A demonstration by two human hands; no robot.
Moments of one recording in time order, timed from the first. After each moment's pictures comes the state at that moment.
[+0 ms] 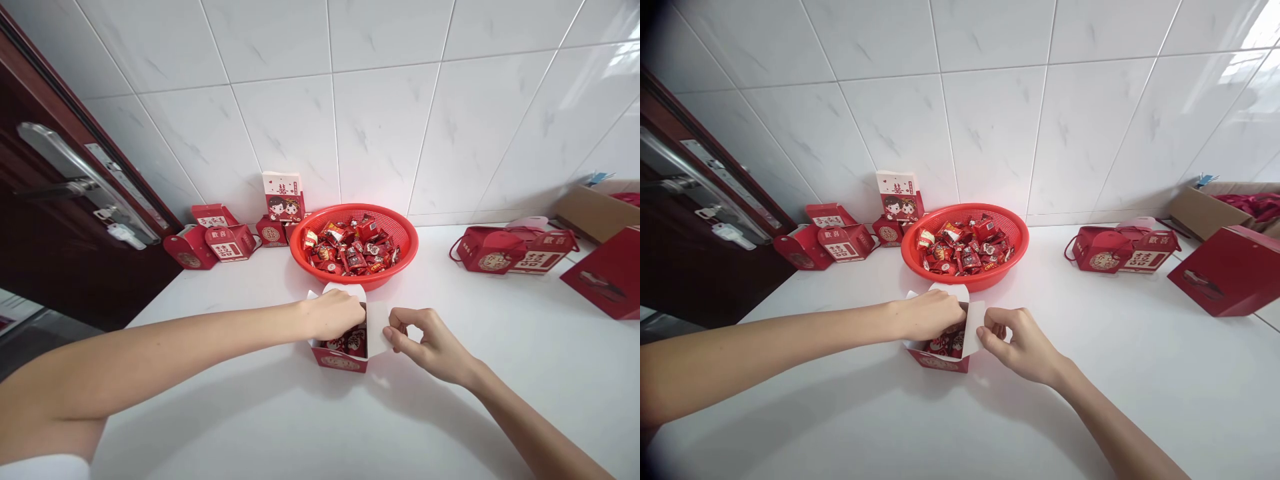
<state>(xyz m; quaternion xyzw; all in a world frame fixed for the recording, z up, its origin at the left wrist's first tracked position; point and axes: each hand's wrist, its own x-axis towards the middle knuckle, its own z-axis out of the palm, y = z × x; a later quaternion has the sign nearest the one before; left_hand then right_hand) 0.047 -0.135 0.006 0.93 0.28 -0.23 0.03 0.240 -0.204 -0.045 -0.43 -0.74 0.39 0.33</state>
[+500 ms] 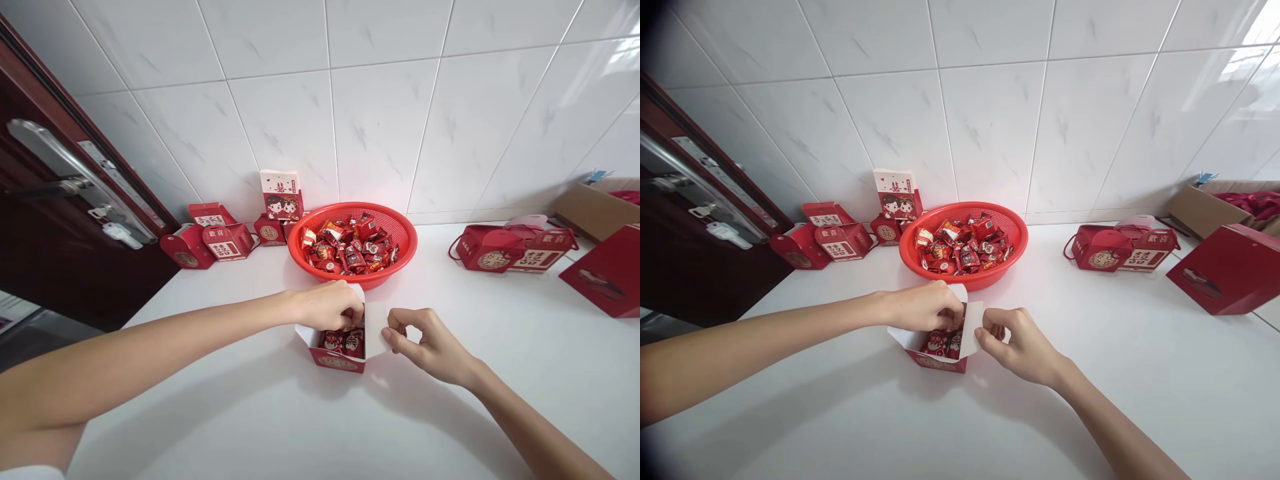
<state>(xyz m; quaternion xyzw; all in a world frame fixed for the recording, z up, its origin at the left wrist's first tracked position) 0.031 -0.117 0.010 0.93 0.24 -0.10 0.26 0.241 -0.205 -0.045 -0.43 -0.74 0.40 0.32</state>
